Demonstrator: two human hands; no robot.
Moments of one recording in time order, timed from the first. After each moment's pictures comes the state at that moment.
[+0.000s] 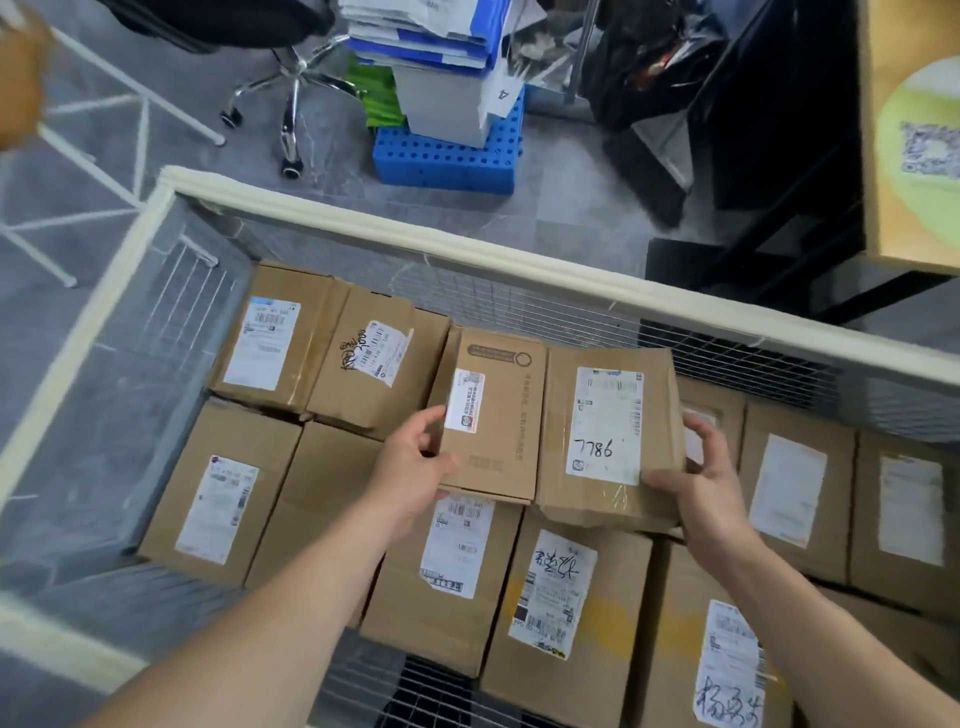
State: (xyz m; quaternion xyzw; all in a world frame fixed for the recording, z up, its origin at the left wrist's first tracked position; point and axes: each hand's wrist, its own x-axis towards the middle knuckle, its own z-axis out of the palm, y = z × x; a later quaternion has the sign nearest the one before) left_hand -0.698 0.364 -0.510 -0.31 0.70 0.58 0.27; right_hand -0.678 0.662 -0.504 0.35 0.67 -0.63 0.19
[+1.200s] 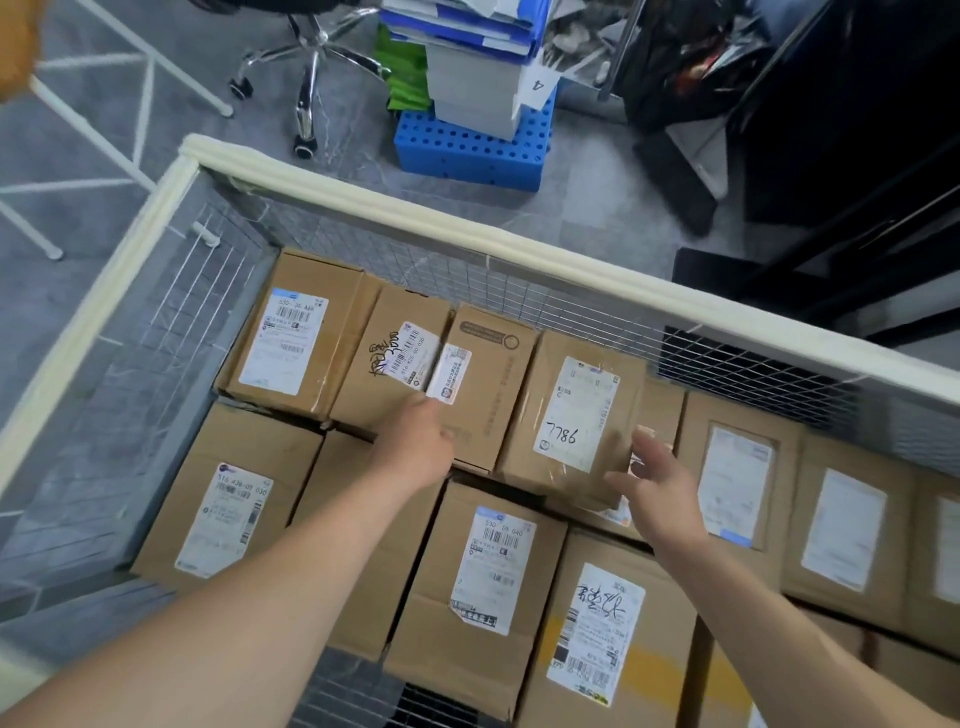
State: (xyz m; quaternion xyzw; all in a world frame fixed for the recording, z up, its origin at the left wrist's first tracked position) left_hand -0.755 0.309 -0.534 -0.15 0.90 0.26 0.32; right_hand -0.710 0.574 -0.553 0.31 0.76 -0.52 0.24
